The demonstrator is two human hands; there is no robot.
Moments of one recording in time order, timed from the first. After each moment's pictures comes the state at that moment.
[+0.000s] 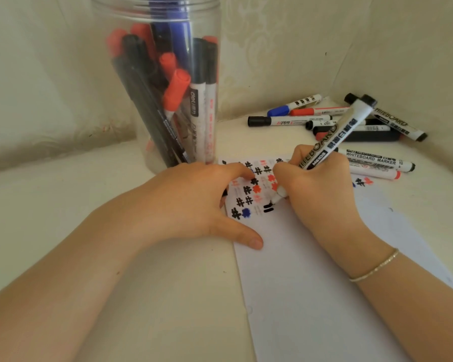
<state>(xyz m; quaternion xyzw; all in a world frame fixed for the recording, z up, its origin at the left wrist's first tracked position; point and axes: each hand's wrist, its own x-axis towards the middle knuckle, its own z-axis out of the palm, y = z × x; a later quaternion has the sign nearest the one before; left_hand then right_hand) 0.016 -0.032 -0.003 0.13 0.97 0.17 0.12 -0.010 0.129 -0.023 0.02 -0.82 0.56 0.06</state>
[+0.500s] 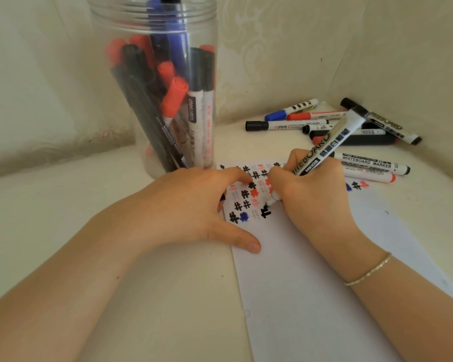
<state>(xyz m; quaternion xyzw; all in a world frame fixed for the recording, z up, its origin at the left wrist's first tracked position) 0.016 -0.033 -0.003 0.13 0.97 0.18 0.13 -0.012 0.129 -0.028 0.03 -0.81 0.58 0.09</state>
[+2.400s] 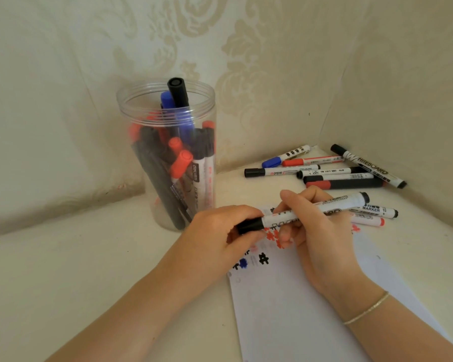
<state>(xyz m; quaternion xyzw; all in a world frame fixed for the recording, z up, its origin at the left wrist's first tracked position) 0.017 -0.020 -0.019 0.17 0.89 0.40 -0.11 -0.017 0.140 -0.017 0.03 -0.58 0.81 0.02</state>
